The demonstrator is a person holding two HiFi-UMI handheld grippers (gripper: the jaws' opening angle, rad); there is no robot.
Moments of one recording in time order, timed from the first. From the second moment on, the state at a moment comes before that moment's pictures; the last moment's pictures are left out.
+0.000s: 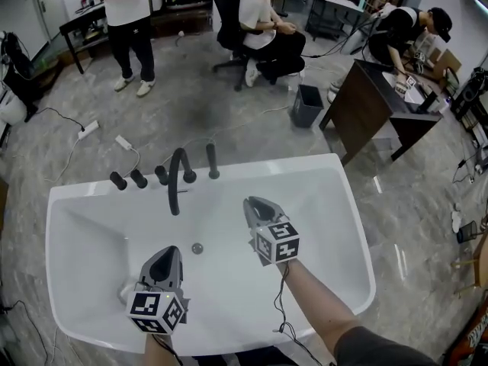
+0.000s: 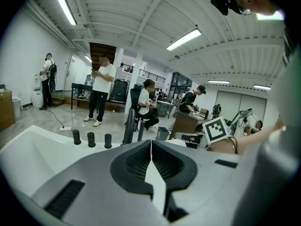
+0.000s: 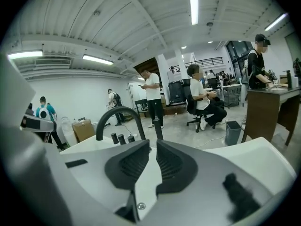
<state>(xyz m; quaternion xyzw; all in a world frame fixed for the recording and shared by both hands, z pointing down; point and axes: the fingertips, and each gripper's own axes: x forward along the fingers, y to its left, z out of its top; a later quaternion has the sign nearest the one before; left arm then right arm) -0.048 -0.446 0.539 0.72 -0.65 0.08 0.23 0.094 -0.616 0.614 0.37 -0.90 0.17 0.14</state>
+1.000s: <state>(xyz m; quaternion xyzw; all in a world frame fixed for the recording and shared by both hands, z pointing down) -0.109 -0.502 0.647 0.66 -0.71 0.07 0.24 -0.019 -0.764 0.747 0.36 -0.91 0.12 0.16</state>
